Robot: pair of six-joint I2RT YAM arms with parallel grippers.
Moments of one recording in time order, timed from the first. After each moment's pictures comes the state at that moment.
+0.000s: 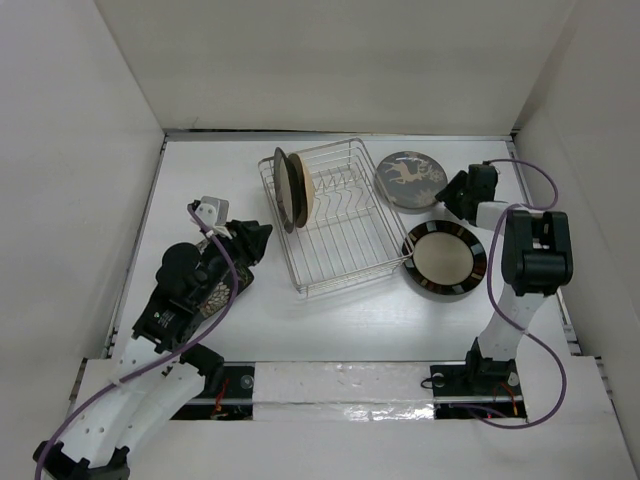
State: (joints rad) left arm -0.50 0.57 0.67 -0.13 0.00 -0.31; right arm -0.07 1.90 1.09 0.15 -0.03 0.66
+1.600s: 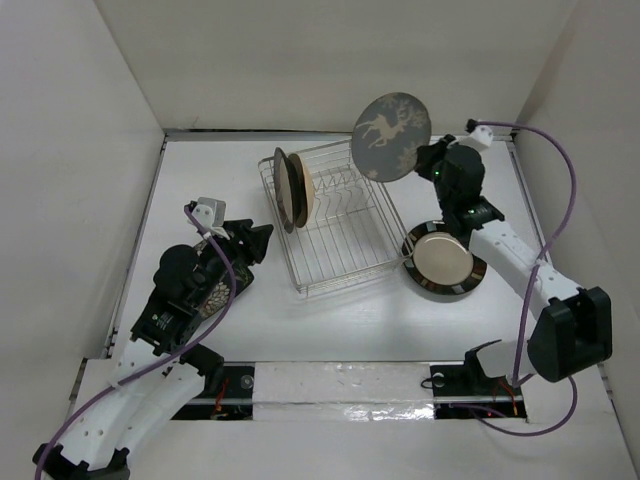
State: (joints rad) left arm -0.50 0.56 0.67 -0.13 -0.02 -0.30; right arm 0.30 1.35 1.07 0.21 0.35 0.59
